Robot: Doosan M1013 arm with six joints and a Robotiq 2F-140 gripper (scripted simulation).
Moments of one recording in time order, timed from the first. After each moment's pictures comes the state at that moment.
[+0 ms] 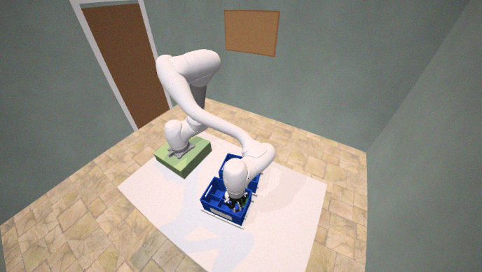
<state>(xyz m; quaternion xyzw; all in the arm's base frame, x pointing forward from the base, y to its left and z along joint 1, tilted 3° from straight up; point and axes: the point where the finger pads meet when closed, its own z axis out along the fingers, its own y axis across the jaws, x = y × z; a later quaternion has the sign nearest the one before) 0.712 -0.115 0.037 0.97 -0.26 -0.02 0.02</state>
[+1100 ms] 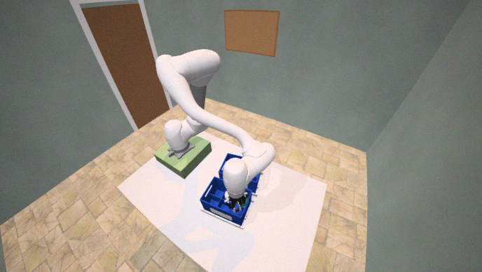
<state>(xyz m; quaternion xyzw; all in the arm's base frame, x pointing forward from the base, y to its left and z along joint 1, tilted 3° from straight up) 0.712 -0.115 0.038 0.97 -0.26 -0.02 0.02</state>
